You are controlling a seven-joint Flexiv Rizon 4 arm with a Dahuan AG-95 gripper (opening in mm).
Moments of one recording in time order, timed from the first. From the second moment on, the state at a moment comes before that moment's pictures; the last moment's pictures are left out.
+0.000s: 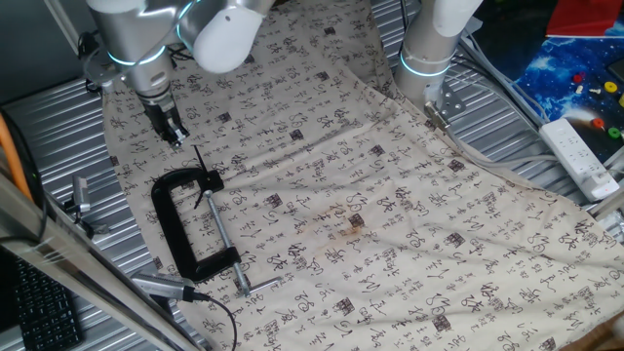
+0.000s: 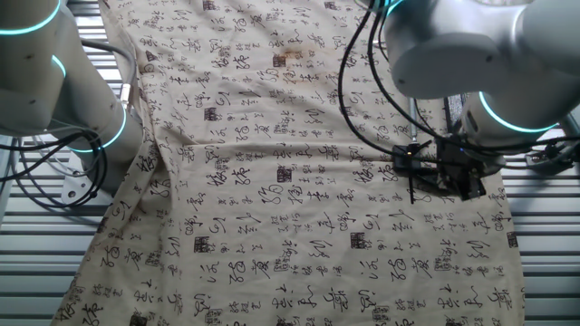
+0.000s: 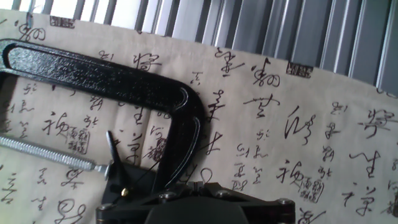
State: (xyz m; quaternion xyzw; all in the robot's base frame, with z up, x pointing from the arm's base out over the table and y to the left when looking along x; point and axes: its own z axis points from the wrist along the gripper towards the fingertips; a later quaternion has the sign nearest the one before) arm 0.644 -0.091 0.083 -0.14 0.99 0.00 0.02
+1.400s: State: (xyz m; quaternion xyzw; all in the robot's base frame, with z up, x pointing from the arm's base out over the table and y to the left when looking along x) arm 0.632 -0.100 0.046 -0.14 0.99 0.00 0.03
